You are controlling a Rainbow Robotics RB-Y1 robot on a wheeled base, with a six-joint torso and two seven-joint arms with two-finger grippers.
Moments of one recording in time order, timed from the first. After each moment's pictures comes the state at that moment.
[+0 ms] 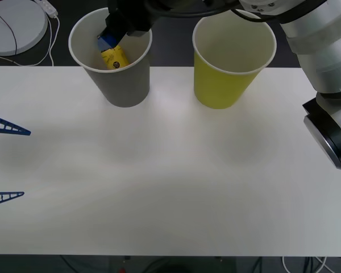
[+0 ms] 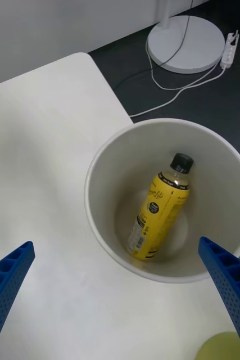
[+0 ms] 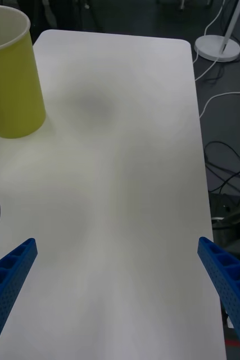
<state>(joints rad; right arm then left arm) -1.26 -0.38 0.39 -1.59 2.20 -1.43 -1.41 0.28 1.17 0.46 -1.94 -0.99 -1.38 0.06</state>
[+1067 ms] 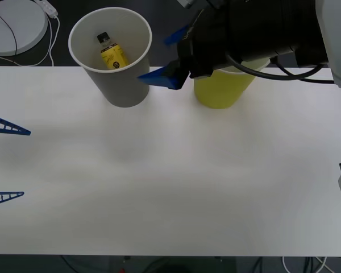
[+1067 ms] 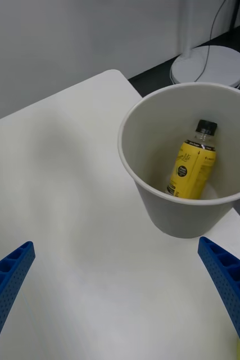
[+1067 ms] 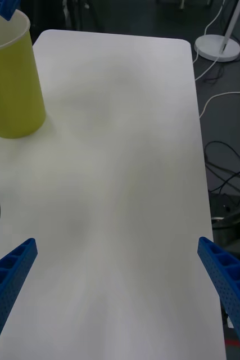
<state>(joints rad) -0.82 -0.49 0.14 -1.96 2.00 -1.44 -1.27 0.28 1.17 0.46 -1.94 -0.99 -1.38 0.06</state>
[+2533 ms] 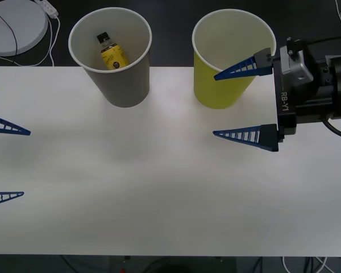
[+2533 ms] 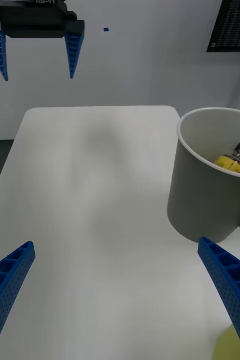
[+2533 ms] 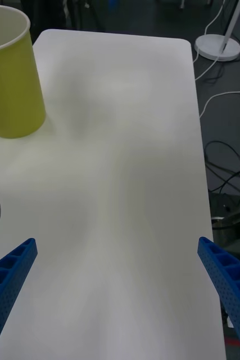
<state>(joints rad) -0.35 -0.90 0.03 -1.97 1.27 -1.18 -0.37 0.28 1.17 0.46 -1.94 -0.99 -1.38 0.06</state>
